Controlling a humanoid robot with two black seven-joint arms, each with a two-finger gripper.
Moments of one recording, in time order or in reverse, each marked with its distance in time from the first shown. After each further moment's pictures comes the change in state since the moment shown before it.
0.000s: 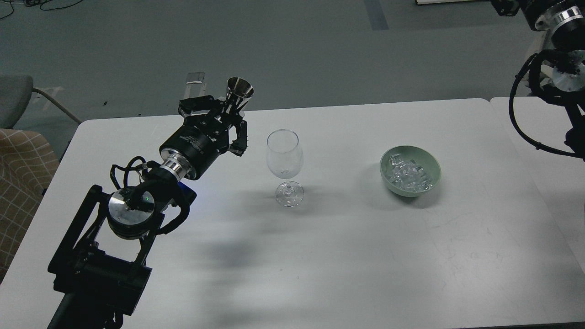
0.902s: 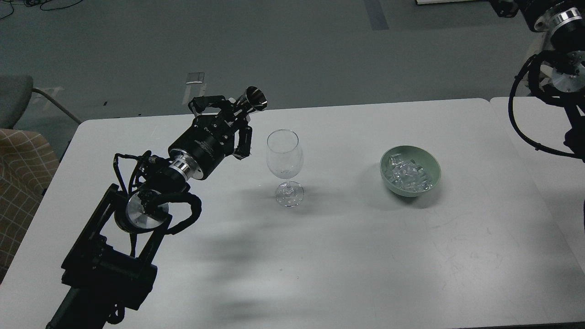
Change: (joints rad) left arm -0.032 0.013 0.056 0.073 0.265 -0.120 -0.001; right arm 0.002 0.004 -0.001 -0.008 0.000 0.002 0.000
